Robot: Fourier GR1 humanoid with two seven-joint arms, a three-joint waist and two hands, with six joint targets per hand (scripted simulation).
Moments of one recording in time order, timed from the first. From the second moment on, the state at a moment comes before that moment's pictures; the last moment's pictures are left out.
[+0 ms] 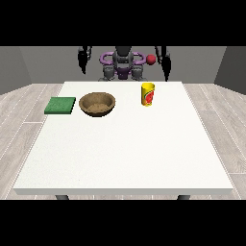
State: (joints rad) left arm 0.01 0.08 -0.02 -1.53 -0.08 0.01 -0.02; right arm -0.04 -0.04 0.00 -1.59 0.00 -0.02 -0.01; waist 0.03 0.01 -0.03
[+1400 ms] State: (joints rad) left arm -0.15 0.13 0.21 -1.49 0.14 -0.10 -0.22; right arm -0.06 -0.23 -0.23 -1.60 -0.22 0.24 -0.08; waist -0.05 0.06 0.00
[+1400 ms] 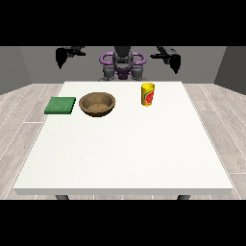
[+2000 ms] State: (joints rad) left arm -0.24 0.04 0.19 -1.12 0.02 0.02 -0.60; right arm -0.13 -0.25 -0.25 -1.52 -0.22 0.28 -0.17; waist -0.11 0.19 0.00
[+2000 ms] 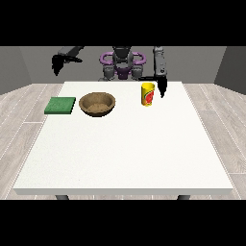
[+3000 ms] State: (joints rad) left arm -0.45 0.08 0.24 -0.66 -0.04 0.19 -0.95; right arm -0.17 -0.25 -0.25 -1.44 -0.19 0.32 -0.29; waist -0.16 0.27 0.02
